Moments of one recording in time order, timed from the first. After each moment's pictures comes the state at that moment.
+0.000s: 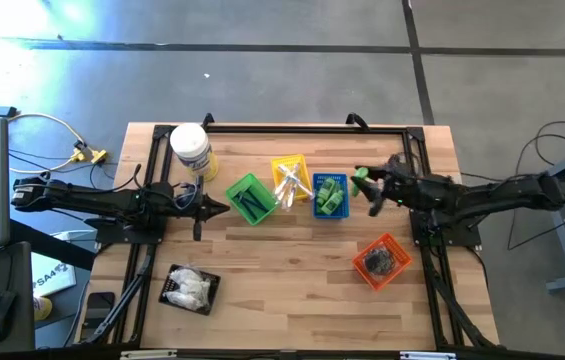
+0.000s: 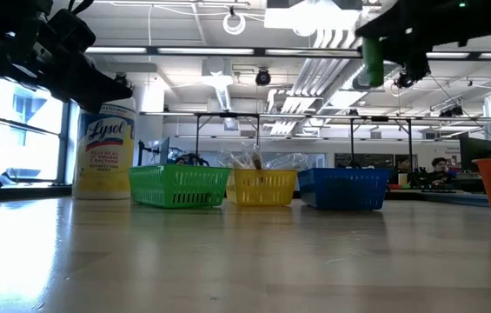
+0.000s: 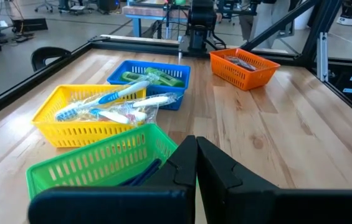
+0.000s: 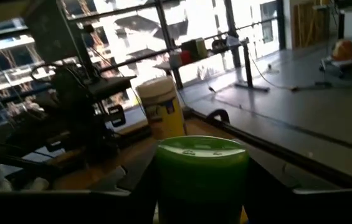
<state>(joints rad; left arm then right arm) 0.00 0.54 0.14 0.27 -0.08 -0.08 0.05 0.64 0.34 0.35 0.50 0.24</state>
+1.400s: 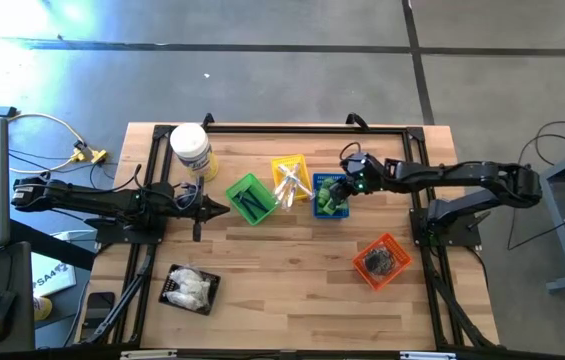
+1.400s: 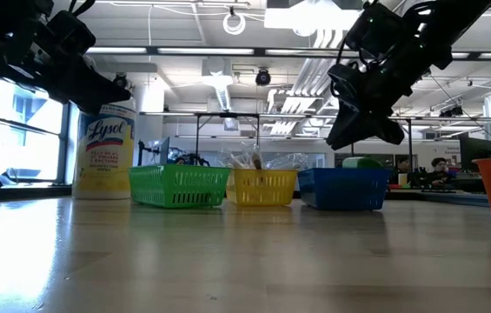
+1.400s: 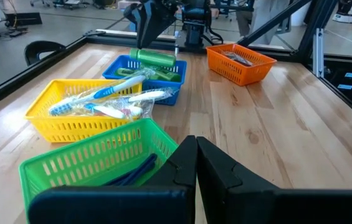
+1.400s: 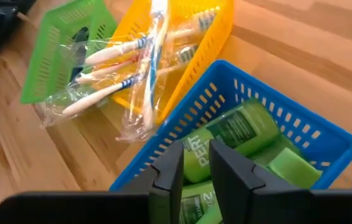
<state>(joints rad) 0.00 0.54 0.14 0.25 -0.06 -0.09 -0.30 1.25 0.64 -0.15 0.02 0.66</state>
